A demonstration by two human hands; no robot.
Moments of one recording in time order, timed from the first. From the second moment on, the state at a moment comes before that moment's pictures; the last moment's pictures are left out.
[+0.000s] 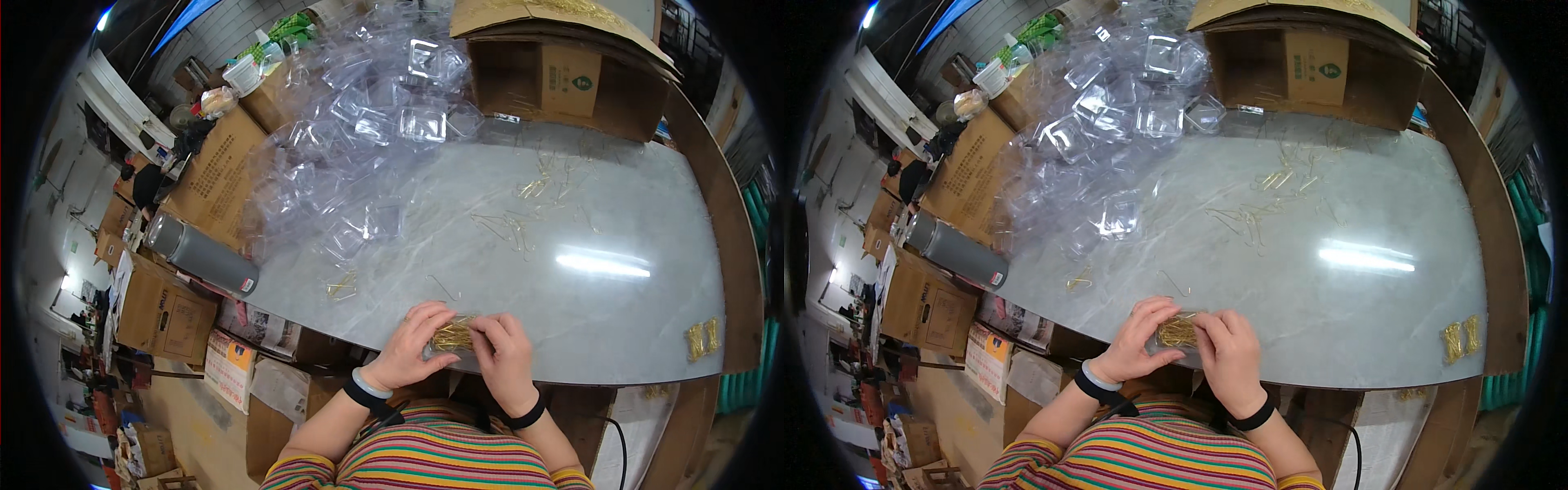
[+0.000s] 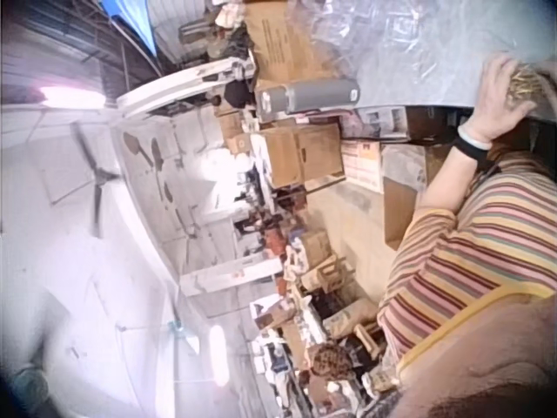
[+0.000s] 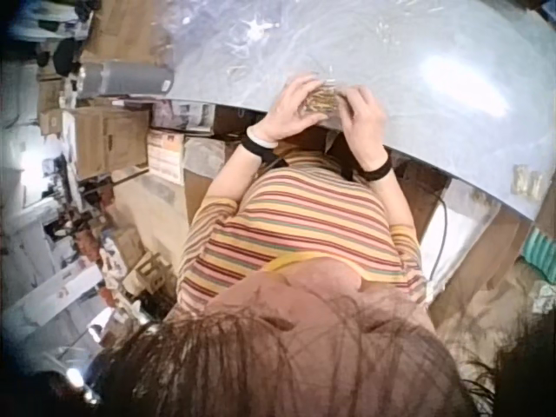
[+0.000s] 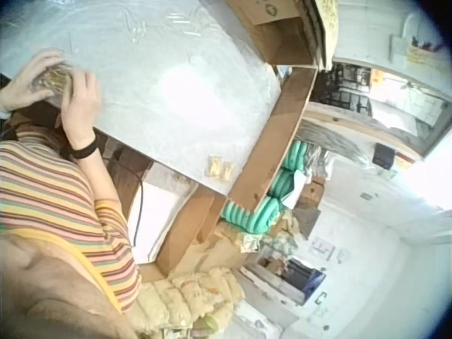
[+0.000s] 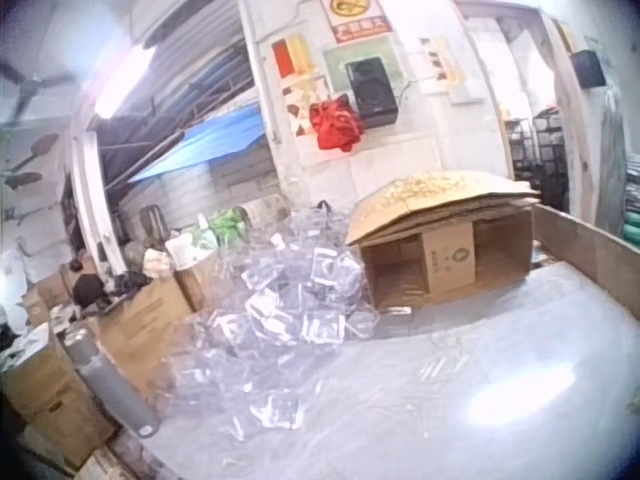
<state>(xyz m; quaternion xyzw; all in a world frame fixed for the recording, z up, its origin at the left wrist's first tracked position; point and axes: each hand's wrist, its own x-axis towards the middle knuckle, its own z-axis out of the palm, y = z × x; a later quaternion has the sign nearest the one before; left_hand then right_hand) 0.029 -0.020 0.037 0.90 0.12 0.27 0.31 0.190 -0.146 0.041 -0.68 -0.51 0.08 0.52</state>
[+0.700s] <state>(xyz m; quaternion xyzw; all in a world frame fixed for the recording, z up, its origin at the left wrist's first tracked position) 0.026 -0.018 0.034 0.89 0.12 0.29 0.32 0.165 -0.143 0.038 -0.75 -0.50 0.01 0.44</state>
